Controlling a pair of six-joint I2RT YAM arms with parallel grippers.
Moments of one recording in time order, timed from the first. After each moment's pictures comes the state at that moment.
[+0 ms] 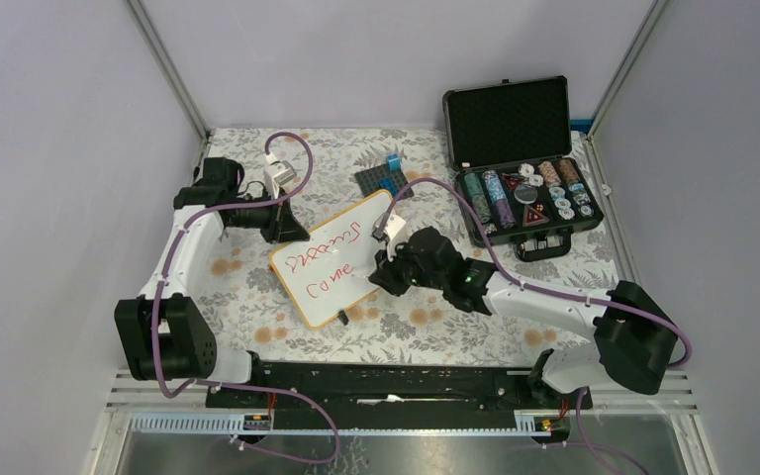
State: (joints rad) left arm 0.04 1.40 1.18 -0.93 0.98 0.57; right arm 0.96 1.39 0.81 0.10 -0.14 0.16
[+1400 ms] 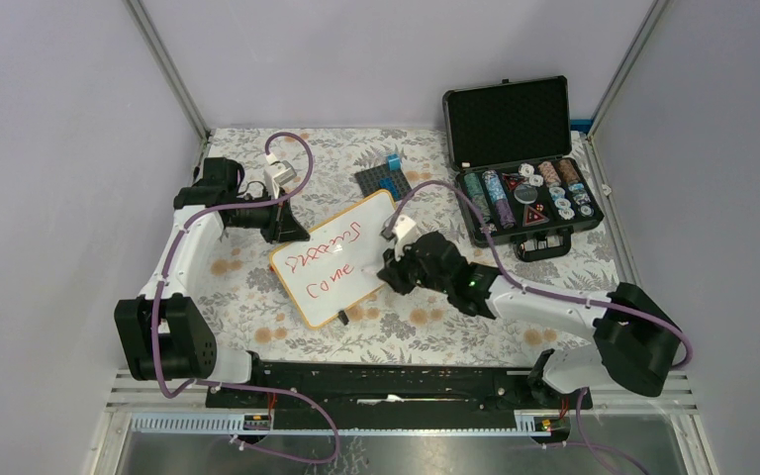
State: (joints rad) left arm 0.04 1.40 1.18 -0.92 0.98 0.57; right arm 0.97 1.39 0.75 0.16 -0.06 0.18
